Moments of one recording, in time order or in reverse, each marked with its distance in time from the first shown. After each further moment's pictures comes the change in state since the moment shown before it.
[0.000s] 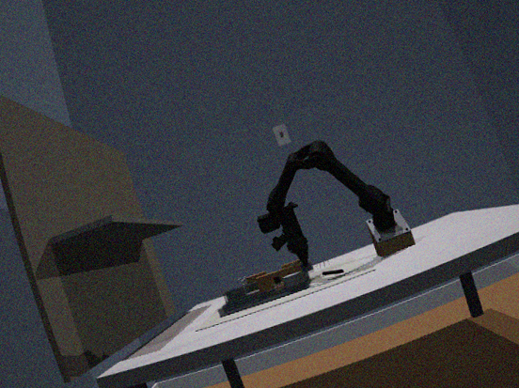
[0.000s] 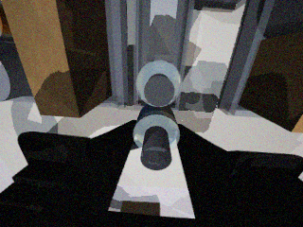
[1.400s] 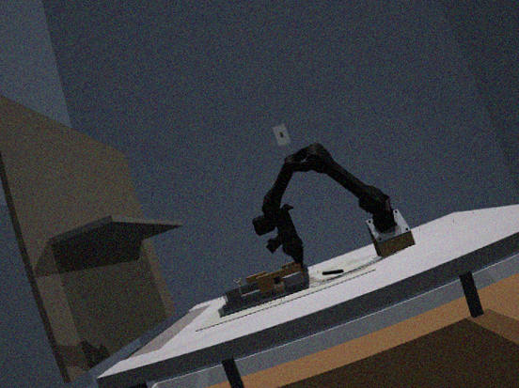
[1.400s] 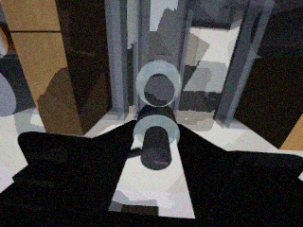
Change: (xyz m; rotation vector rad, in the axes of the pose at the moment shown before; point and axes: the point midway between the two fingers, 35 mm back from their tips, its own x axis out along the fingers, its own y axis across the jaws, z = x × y) arm -0.001 0.001 0.018 -0.009 -0.003 -0.005
